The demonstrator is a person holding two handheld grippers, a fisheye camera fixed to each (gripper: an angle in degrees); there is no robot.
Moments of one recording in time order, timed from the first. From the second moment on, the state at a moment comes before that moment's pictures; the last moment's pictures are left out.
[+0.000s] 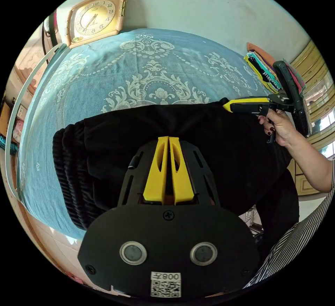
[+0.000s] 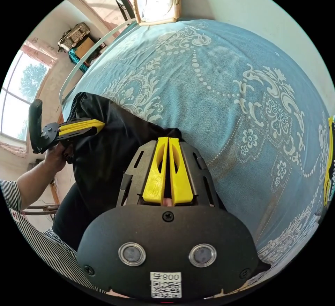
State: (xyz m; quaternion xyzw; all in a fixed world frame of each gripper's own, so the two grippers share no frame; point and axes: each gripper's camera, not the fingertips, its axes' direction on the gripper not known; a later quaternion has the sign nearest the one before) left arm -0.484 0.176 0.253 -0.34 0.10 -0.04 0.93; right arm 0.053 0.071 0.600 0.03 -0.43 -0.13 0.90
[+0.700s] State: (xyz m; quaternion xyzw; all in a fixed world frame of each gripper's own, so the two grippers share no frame) left arm -0.282 0.149 0.233 -0.37 0.18 0.00 0.91; right arm 0.093 0.316 0.467 -0.07 -0.50 -0.16 0.85
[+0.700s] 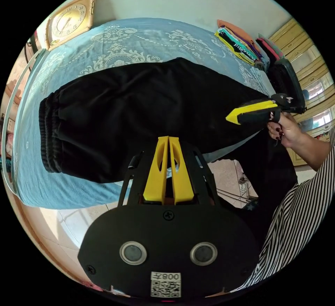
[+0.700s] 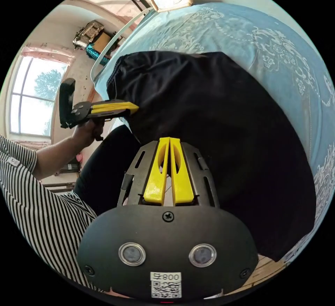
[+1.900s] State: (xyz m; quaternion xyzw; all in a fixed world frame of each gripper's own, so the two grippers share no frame) left arm 0.416 -0.084 0.392 -0.36 0.44 0.36 0.74; right arm 0.552 0.700 0.399 -0.02 -0.37 0.42 0.83
